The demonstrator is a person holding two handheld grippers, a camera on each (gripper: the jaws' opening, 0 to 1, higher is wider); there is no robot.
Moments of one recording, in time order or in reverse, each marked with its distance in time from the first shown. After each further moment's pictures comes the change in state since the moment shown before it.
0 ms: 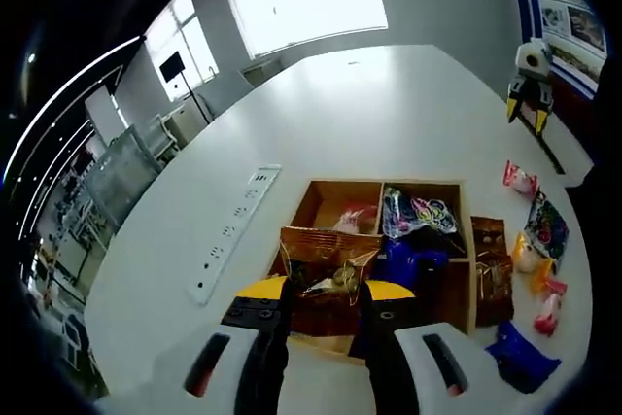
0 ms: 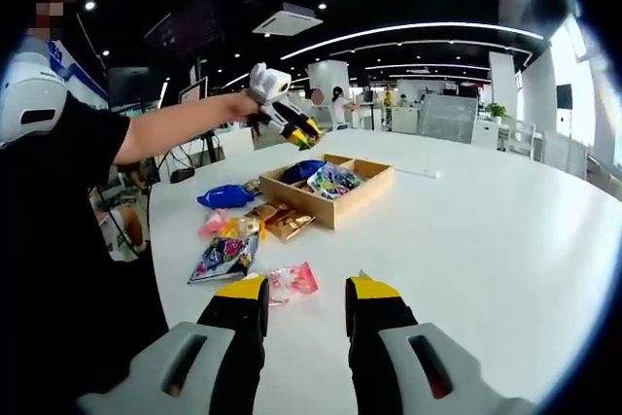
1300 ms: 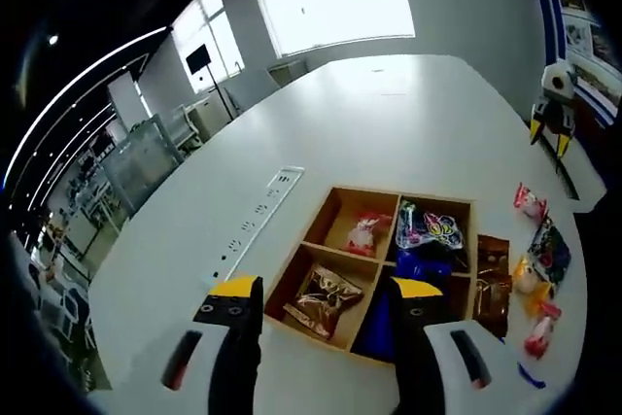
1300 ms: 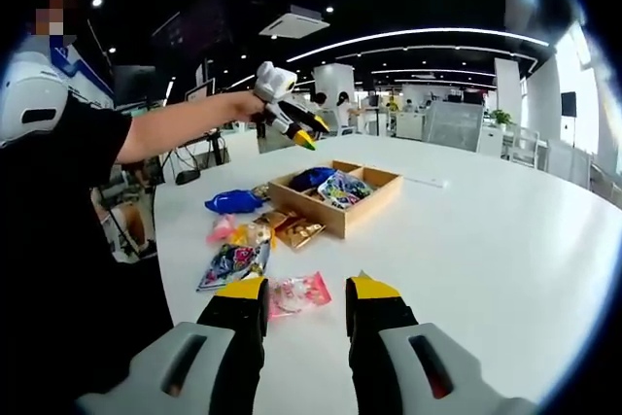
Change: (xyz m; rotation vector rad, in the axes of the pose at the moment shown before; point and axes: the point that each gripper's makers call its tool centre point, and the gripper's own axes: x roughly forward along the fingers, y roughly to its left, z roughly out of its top) left arm -0.025 -0.001 0.006 -0.097 -0.022 0.086; right arm 0.001 0.014 0.011 -0.024 -0.016 0.015
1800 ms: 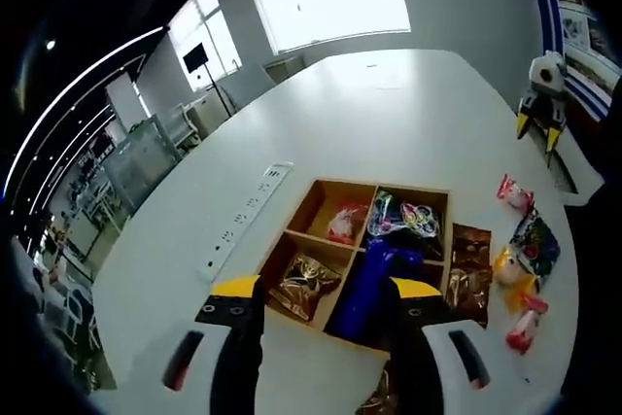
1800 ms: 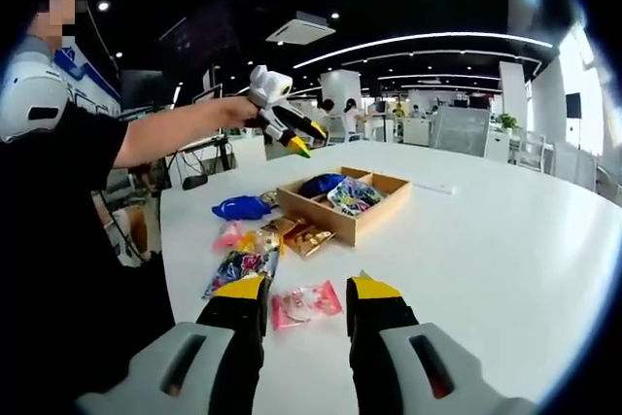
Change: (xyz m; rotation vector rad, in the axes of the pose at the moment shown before) left arm -0.022 -0.025 -0.007 0.020 0.023 0.005; right arm 0.008 0.009 0.005 -0.007 -0.028 0.036
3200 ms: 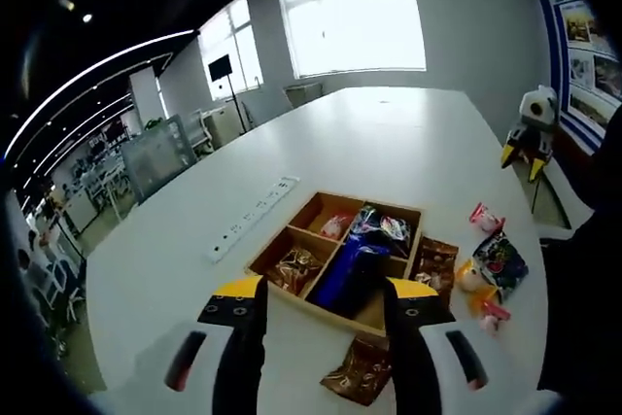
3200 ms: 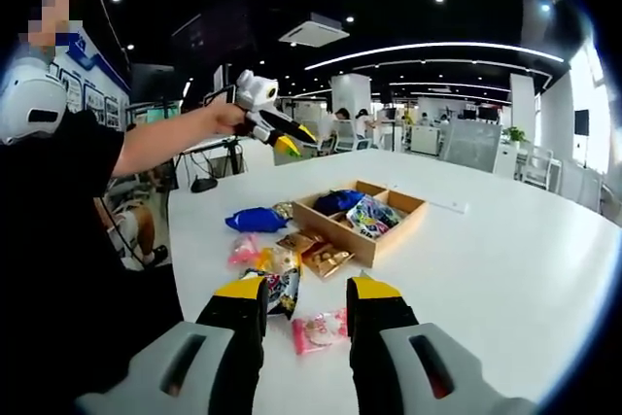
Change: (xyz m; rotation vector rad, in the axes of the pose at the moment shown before) left arm -0.075 -0.036 -0.012 -0.135 -0.141 0.021; right arm 0.006 0.025 0.025 -0.049 -0.008 0.014
